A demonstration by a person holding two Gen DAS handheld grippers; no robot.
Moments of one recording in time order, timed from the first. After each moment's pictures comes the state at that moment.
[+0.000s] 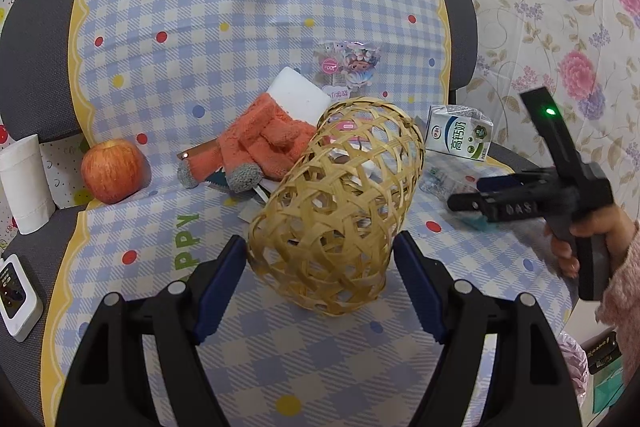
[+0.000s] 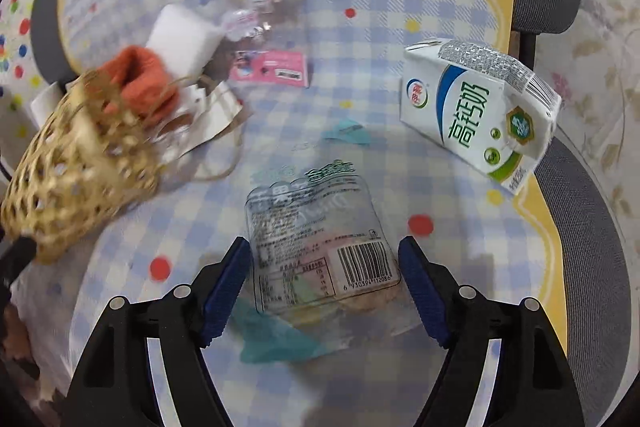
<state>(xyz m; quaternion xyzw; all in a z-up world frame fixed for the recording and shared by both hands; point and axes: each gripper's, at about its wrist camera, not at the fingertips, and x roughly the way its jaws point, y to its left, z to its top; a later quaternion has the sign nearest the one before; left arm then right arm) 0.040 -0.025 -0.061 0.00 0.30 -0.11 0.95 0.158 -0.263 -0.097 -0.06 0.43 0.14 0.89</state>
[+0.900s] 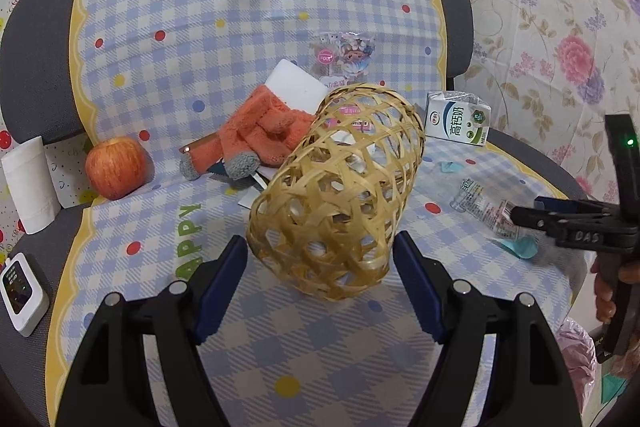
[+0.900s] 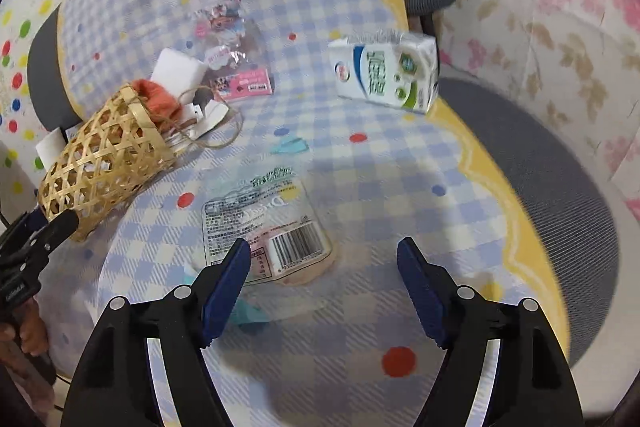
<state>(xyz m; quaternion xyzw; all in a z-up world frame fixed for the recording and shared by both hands) 0.032 -0.030 -0.068 0.02 0.31 -0.10 0.95 0.079 -0.294 -0.098 0.01 0.38 0.05 0.92</state>
